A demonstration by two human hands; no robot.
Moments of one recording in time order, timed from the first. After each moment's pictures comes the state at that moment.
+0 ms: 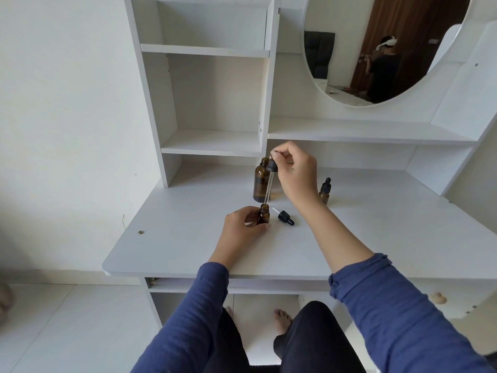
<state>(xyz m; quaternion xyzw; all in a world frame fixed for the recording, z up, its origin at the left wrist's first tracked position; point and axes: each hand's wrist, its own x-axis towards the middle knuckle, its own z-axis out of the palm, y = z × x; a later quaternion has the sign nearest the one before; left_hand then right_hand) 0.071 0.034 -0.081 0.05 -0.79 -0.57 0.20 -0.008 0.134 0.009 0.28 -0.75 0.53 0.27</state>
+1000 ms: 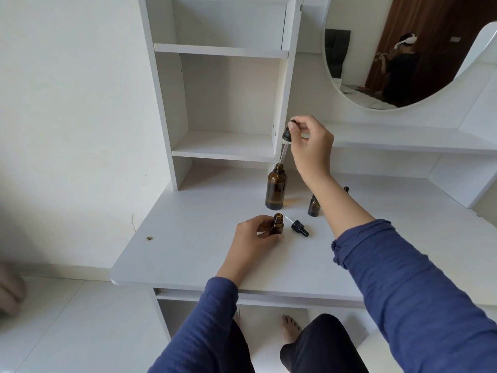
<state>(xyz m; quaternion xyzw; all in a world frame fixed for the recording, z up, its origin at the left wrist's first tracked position) 0.070 0.033 -0.080 0.06 -0.78 -0.59 0.18 -0.060 0.108 0.042 0.27 -0.70 0.56 0.35</state>
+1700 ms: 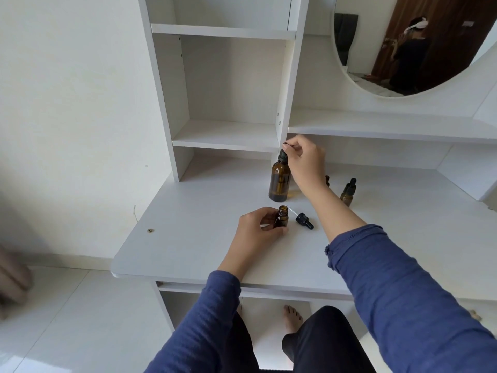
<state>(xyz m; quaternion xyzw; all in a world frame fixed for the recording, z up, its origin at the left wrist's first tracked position) 0.067 0.031 -0.082 0.05 -0.79 -0.59 0.18 -0.070 0.104 -0.005 0.26 -0.79 0.49 0.25</state>
